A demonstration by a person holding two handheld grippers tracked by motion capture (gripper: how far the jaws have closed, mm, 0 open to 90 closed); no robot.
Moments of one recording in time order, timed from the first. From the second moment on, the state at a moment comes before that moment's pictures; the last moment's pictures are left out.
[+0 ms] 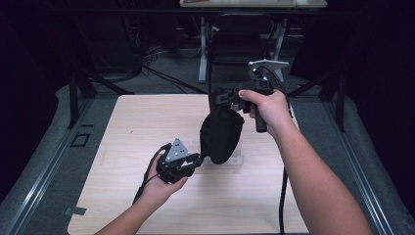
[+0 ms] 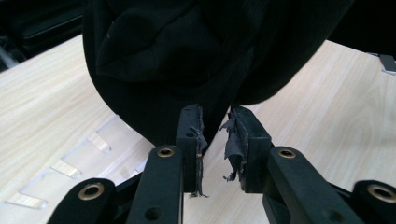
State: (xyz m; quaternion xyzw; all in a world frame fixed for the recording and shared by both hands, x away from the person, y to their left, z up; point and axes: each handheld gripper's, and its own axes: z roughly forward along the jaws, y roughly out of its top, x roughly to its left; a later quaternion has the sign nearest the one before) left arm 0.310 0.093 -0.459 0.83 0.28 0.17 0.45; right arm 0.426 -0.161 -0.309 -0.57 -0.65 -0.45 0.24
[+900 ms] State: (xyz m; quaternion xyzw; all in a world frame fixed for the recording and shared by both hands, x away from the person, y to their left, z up) left arm 0.310 0.086 -0.456 0.84 0.26 0.20 0.43; right arm 0.421 -0.161 -0.299 -0.56 -0.65 -0.46 0.24
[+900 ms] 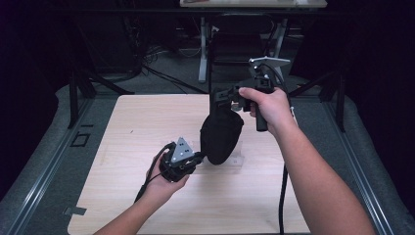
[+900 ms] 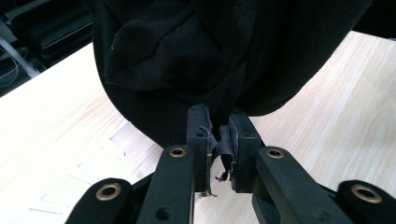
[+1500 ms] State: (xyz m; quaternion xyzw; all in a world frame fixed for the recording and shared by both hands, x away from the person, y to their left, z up) left arm 0.310 0.108 -0.463 0.84 0.27 0.22 0.41; right arm 0.416 -0.181 -0.293 -0.57 -0.64 -0.47 0.21
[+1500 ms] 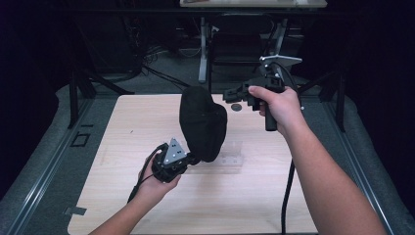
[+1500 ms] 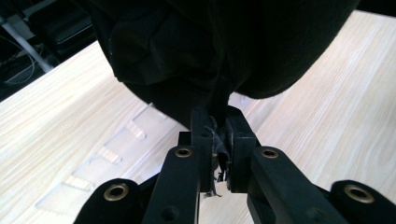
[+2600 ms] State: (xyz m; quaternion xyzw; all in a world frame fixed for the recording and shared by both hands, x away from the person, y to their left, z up) left arm 0.307 0.143 -0.508 0.83 0.33 0.20 0.41; right arm 0.410 -0.203 -0.295 -0.58 -0.64 -0.46 0.19
